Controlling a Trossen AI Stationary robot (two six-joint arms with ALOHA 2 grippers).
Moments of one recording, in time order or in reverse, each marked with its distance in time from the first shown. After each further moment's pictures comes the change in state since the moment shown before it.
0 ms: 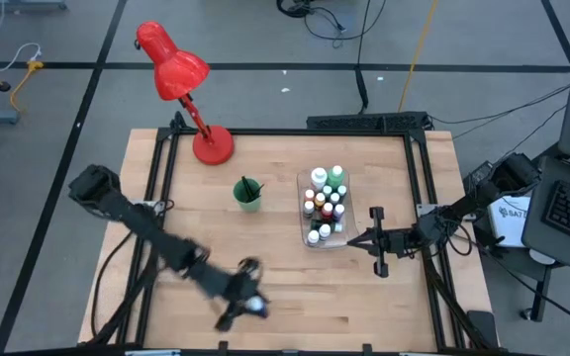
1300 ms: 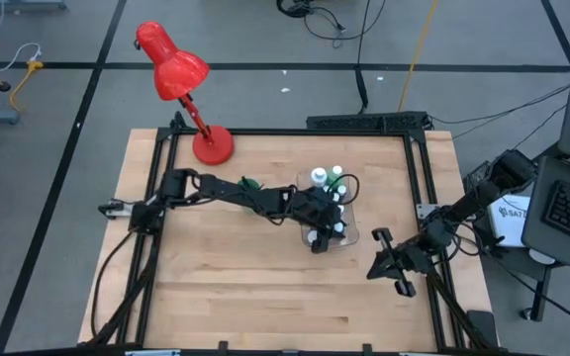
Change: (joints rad) left arm 0.601 0.641 0.601 -0.021 0.302 0.358; right arm 0.159 0.000 0.000 0.087 -0.257 -0.012
